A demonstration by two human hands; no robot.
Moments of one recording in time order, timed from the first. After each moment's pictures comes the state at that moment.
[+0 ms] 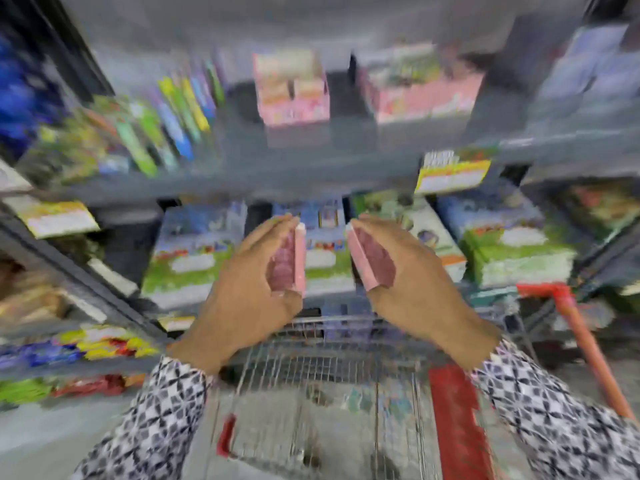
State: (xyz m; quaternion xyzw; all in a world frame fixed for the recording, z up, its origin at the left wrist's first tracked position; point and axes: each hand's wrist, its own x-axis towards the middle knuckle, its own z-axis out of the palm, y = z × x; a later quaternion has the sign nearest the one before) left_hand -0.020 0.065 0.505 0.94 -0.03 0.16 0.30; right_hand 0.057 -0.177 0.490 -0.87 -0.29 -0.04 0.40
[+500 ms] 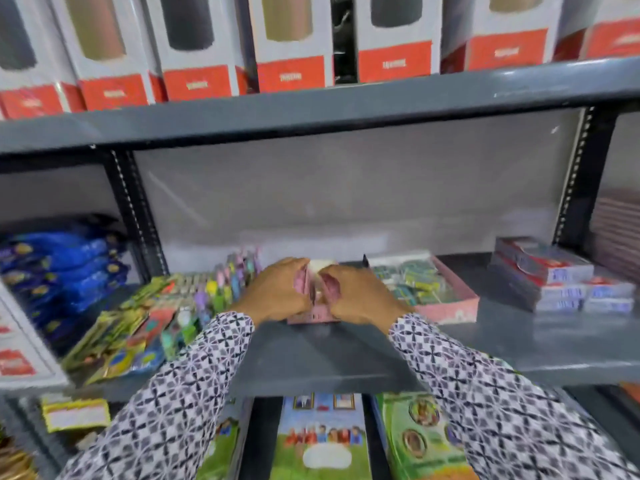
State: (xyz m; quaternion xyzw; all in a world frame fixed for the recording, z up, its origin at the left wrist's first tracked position) left_hand 0.197 0.115 0.670 0.97 0.03 0.09 0.21; right_hand 0.253 -0.061 0.658 -0.91 -0.33 -0.04 0.24
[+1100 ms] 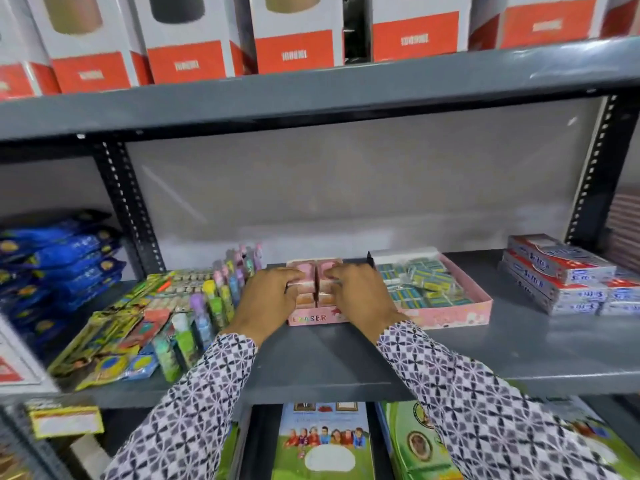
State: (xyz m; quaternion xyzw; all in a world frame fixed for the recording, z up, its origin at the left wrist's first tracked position) left_hand 0.220 0.145 0.627 0.95 0.00 0.27 0.17; right_hand 0.287 -0.040 0.629 -0.90 -0.30 -0.18 0.25
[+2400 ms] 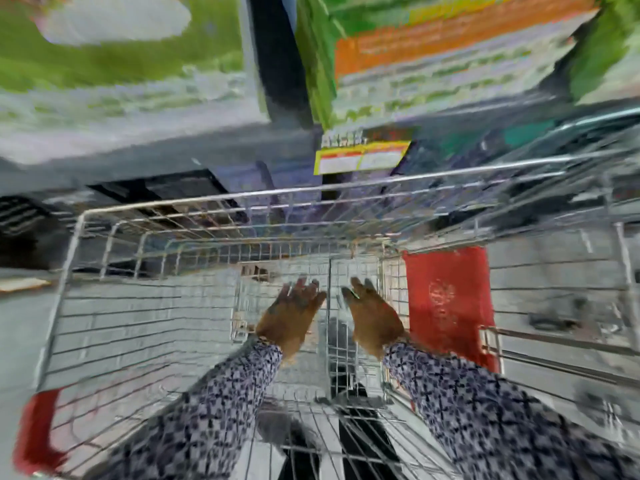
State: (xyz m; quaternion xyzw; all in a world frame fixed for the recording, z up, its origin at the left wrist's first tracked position) left_hand 0.005 -0.052 -0.079 0.93 -0.16 -0.32 0.09; right_hand 0.042 -0.253 -0.066 -0.91 -0.19 0.37 0.07
